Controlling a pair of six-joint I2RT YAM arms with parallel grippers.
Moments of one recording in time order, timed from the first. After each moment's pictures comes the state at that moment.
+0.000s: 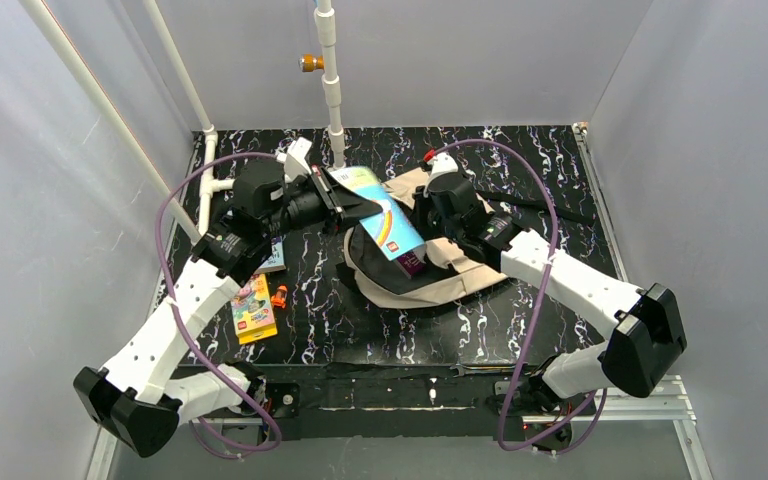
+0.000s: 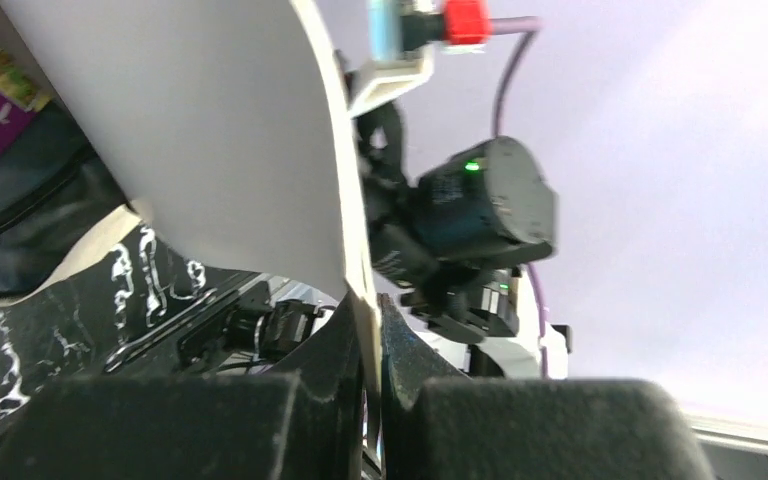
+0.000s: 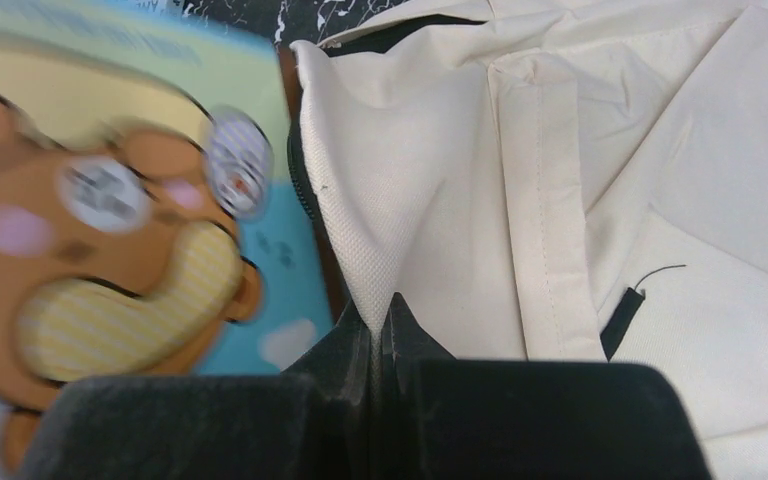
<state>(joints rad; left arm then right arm) -0.53 1.10 1.18 -0.37 0.46 -1.21 0.78 1.39 1.15 -0.32 0.15 0.42</state>
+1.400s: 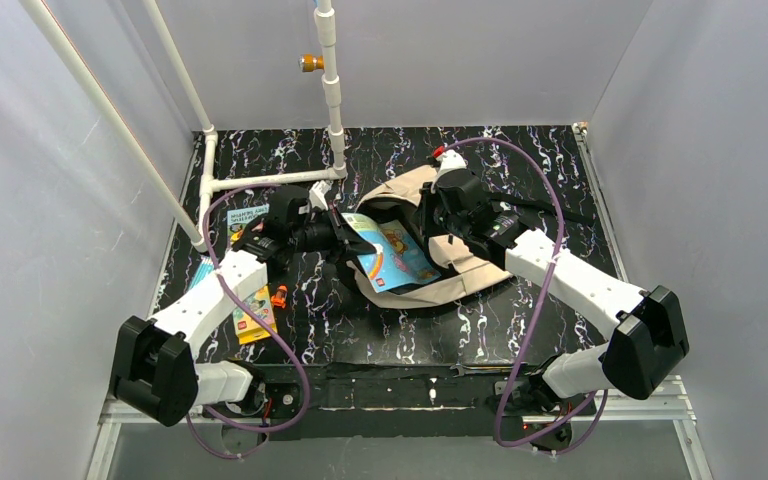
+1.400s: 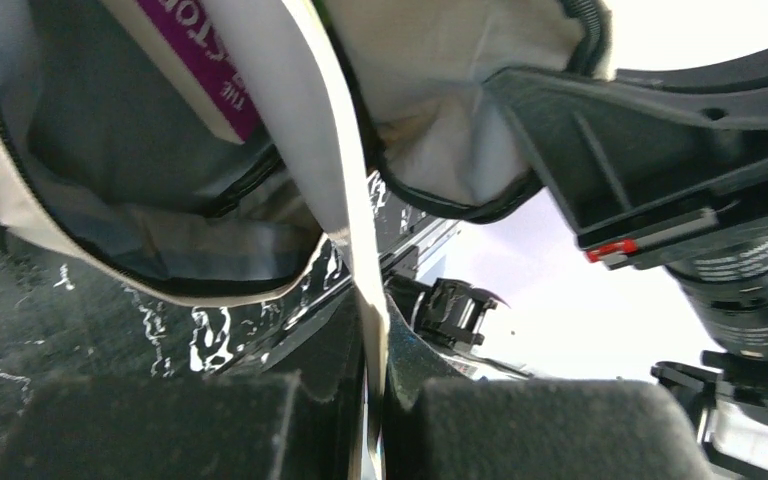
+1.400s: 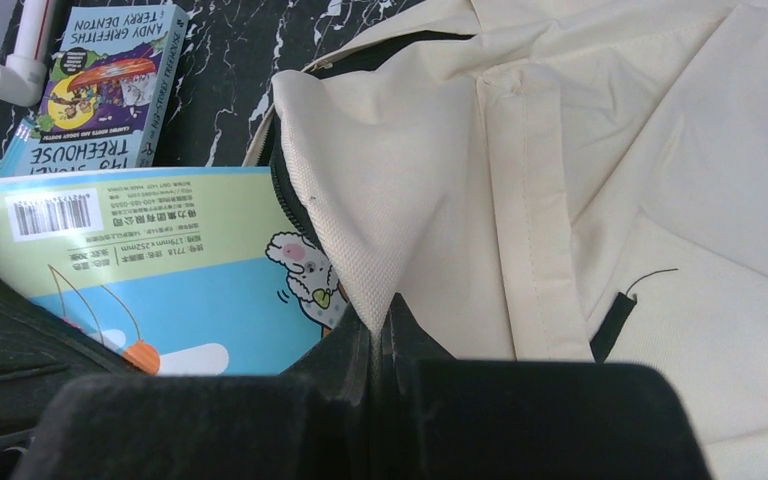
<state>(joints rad) -0.44 1.26 0.89 -0.23 0.58 -1.02 0.73 1.38 1.13 -0.29 0.11 0.44</state>
